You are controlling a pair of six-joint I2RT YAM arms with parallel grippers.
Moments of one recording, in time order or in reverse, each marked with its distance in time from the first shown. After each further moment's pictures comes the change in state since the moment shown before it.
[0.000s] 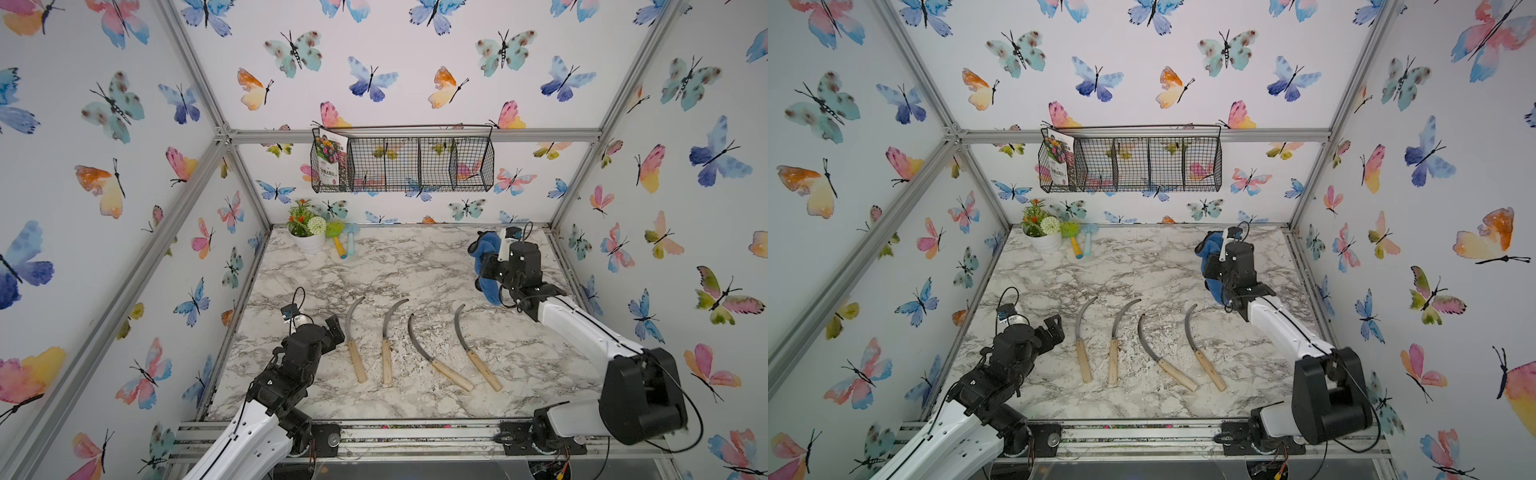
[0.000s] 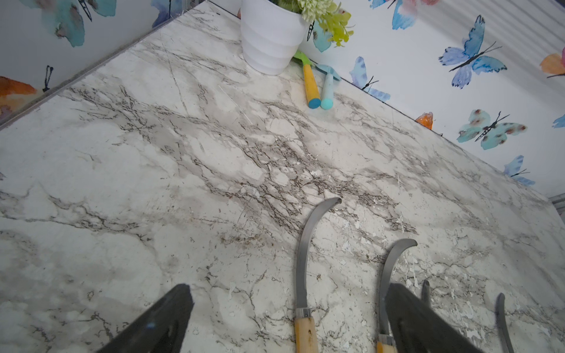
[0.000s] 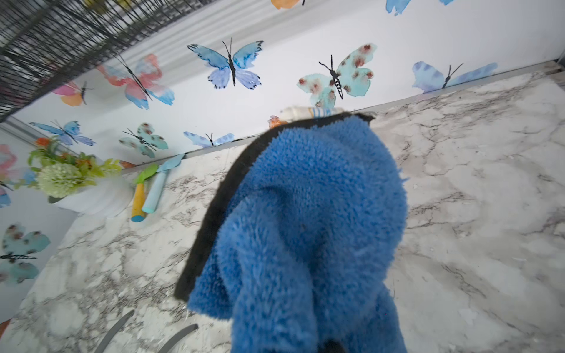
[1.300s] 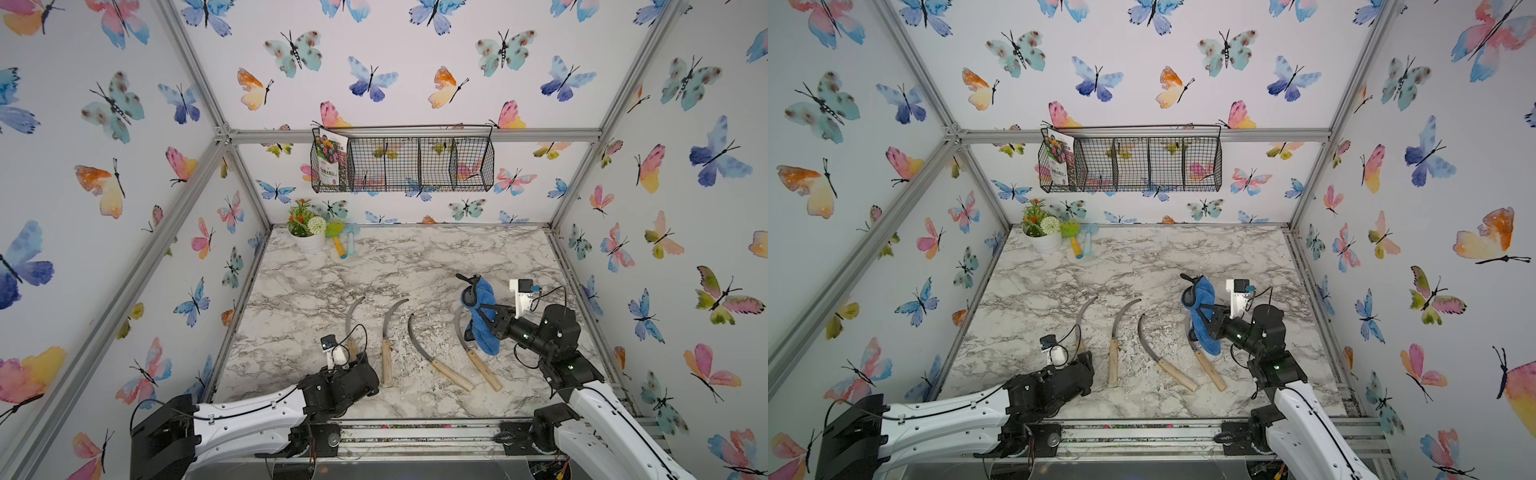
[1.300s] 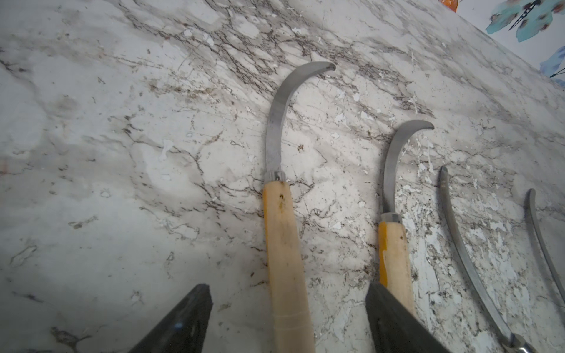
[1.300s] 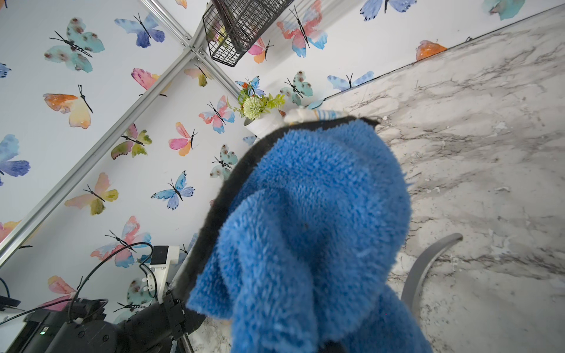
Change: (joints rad) left arm -0.648 0.359 -0.130 0.049 -0.291 -0.615; right arm -0.003 -0.592 -0.453 0.034 -0.540 0.175
